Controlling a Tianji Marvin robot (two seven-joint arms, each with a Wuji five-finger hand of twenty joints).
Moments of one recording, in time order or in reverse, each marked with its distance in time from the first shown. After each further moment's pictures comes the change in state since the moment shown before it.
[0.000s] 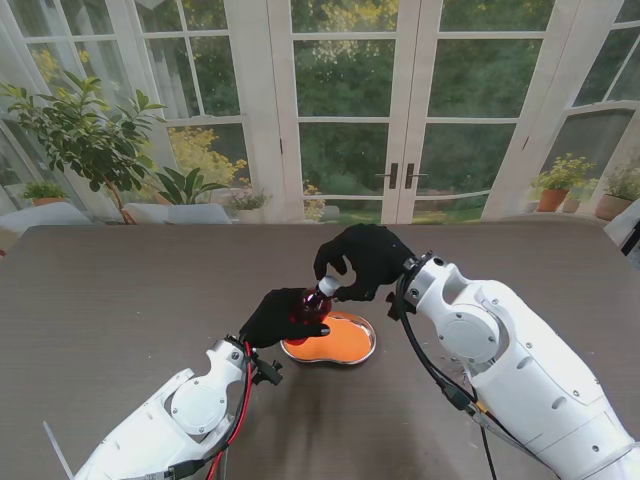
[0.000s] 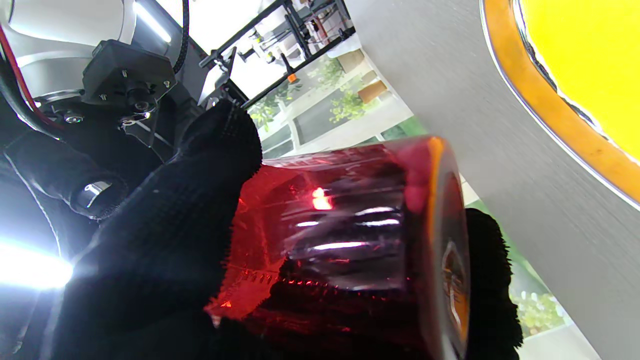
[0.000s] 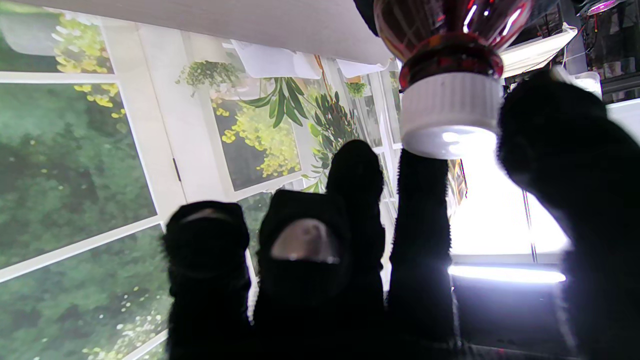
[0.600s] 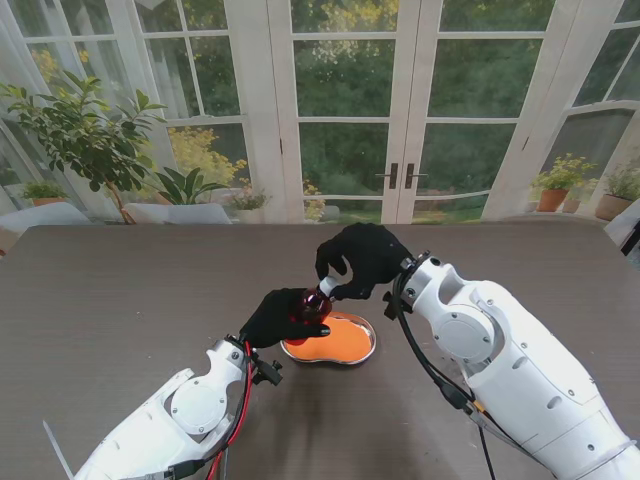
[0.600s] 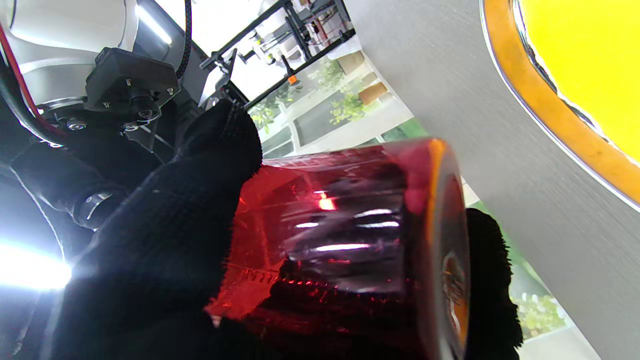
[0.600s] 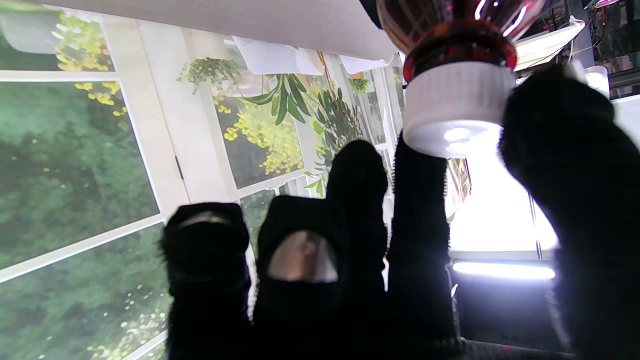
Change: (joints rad) left arm 0.000 0.000 -0.001 -0.001 0.000 0.000 -0.005; right arm 0.007 -0.007 -0.015 0.007 -0.003 0.022 -0.020; left_hand 0.000 0.000 0.000 0.000 0.000 0.000 0.000 0.000 0.000 0.000 0.000 0.000 0.000 0.000 0.000 0.000 0.000 0.000 0.000 0.000; right_hand 0.018 0.027 0.000 -0.173 0.051 0.039 0.133 -0.101 0.060 -0.006 0.002 0.030 0.000 0.000 0.050 0.013 0.020 0.000 0.014 0.000
